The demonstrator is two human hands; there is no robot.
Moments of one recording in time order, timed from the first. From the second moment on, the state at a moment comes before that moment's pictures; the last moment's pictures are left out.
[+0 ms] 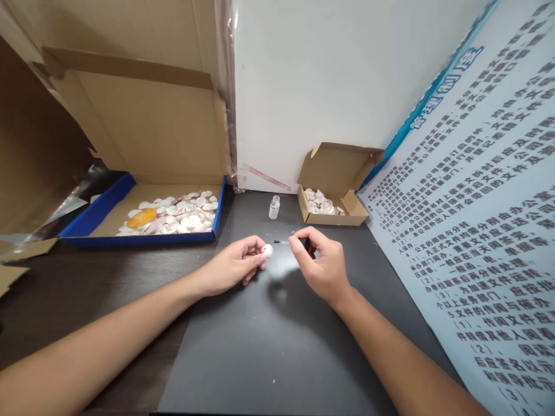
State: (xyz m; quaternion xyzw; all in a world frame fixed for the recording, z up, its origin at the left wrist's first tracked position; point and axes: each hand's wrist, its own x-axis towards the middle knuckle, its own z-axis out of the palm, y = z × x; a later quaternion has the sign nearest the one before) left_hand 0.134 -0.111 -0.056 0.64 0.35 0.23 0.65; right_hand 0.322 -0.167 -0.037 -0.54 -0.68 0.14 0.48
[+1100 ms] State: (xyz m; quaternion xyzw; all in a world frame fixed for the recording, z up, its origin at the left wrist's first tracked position) left_hand 0.132 -0.108 -0.051 0.48 0.33 0.29 0.76; right_hand 0.320 -0.164 -0.043 -0.55 -0.67 0.16 0.47
